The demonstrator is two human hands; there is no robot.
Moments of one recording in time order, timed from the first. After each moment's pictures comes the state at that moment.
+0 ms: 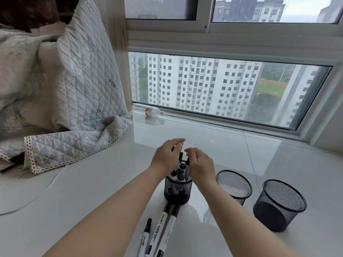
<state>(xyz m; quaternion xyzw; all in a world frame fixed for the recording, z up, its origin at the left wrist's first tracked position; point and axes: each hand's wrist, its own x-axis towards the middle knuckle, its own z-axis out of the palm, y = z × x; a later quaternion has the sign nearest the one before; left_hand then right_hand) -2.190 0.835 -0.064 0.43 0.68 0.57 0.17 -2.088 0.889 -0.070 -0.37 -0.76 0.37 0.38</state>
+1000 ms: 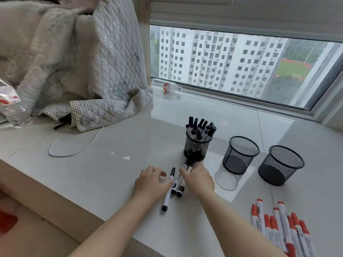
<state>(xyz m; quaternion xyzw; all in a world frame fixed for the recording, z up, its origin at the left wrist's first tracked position) -2.148 0.650 -0.157 0.36 0.89 0.26 0.10 -2.053 0.765 -0.136 -0.53 -0.79 0.30 0.09</state>
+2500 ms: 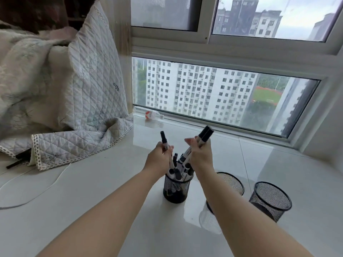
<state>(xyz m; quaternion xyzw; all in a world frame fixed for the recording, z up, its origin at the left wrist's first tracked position) -2.187 0.801 -0.051 0.35 0.72 0.56 0.20 -2.091 0.877 -0.028 -0.32 -0.62 0.54 0.46</state>
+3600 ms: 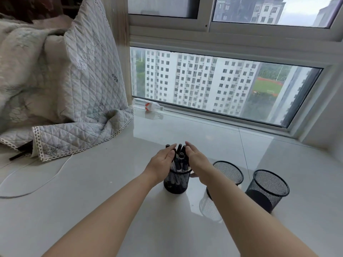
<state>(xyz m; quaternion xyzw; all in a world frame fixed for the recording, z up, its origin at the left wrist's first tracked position) -2.179 0.785 -0.083 0.41 0.70 0.53 0.25 -2.074 0.866 -0.047 -0.41 -0.71 0.55 0.17</state>
